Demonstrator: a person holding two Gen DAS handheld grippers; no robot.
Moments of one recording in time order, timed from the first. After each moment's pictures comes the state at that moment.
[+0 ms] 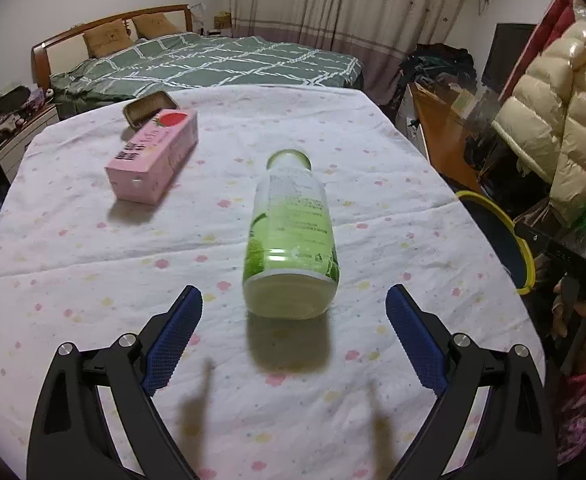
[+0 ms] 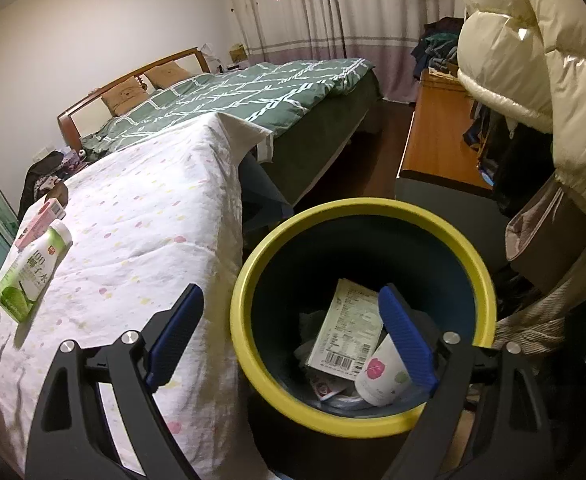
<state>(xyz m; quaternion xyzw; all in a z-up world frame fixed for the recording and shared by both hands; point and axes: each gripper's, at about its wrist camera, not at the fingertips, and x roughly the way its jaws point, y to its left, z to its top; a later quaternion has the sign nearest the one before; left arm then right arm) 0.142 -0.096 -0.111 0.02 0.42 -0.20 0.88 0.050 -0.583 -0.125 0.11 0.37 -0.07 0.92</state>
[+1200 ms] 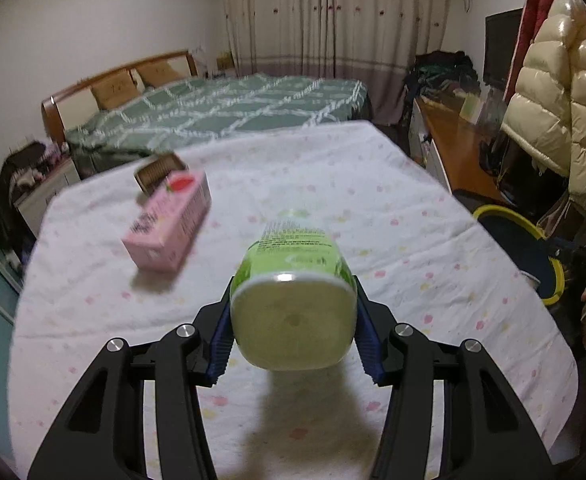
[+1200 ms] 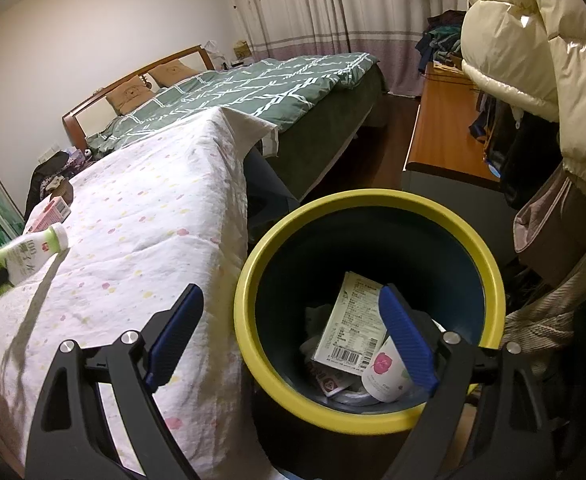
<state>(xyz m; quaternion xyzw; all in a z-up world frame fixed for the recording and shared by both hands) 0.148 -0.107 -0.085 0.08 0.34 -0.17 0.92 0.048 -0.584 -0.128 0.12 0.38 -0.06 0.92</state>
